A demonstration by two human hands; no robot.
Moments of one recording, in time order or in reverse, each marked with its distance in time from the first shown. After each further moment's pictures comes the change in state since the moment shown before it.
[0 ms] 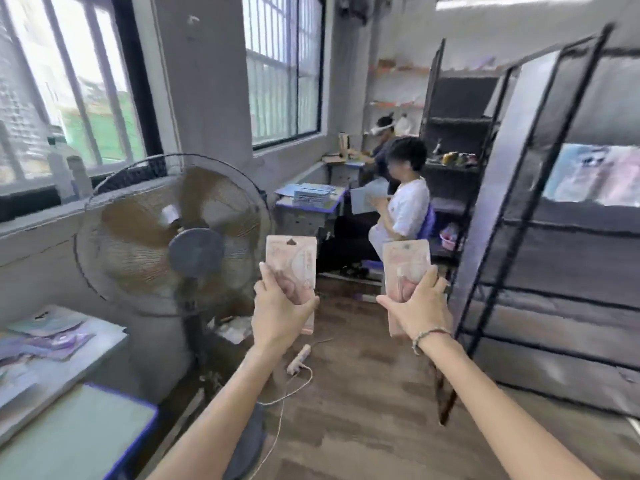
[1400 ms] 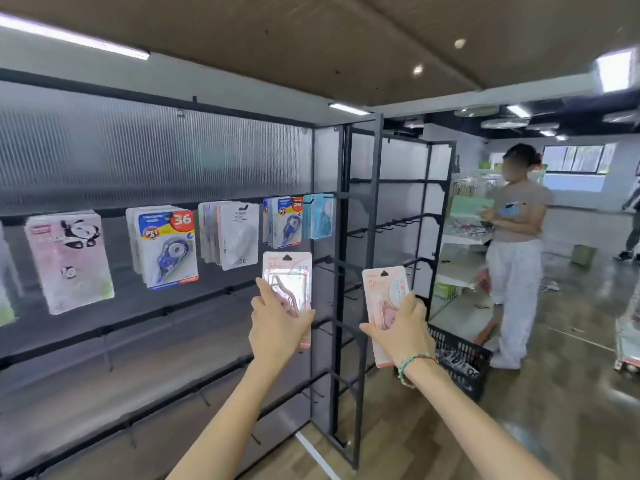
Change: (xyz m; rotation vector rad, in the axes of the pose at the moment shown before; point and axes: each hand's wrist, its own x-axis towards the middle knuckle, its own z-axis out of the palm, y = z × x) left_hand -0.219 0.667 0.738 -0.339 -0.722 0.559; right_hand 0.267 0.706 -0.490 -0.270 0.554 0.691
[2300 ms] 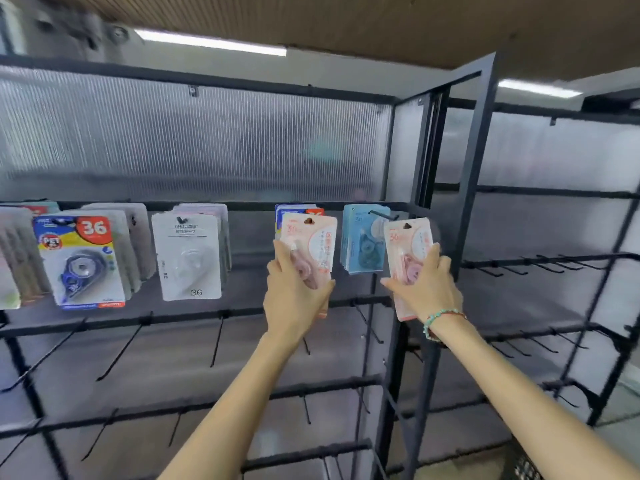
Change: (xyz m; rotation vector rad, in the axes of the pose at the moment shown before) left_hand 0.247 0.071 0.198 0.184 0.441 -0.104; right_hand 0.422 -0.012 0.082 0.168 -0.174 -0.452
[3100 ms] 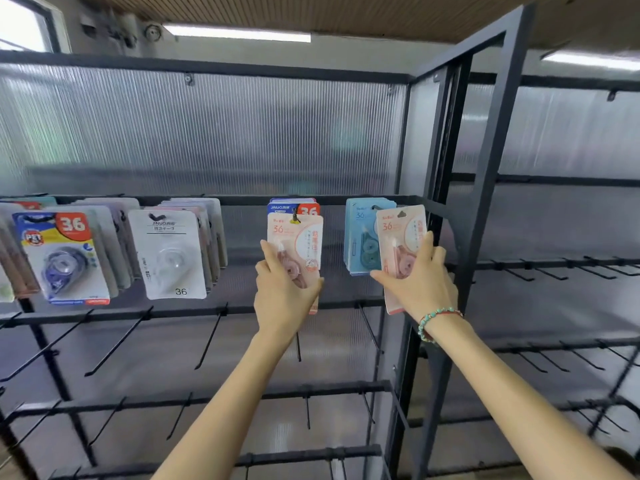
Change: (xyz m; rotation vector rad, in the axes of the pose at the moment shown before) left_hand 0.022 -0.008 0.043 0.118 0.125 -0.081; right_hand 0.045 0.012 0.018 0.045 -0.031 -0.159
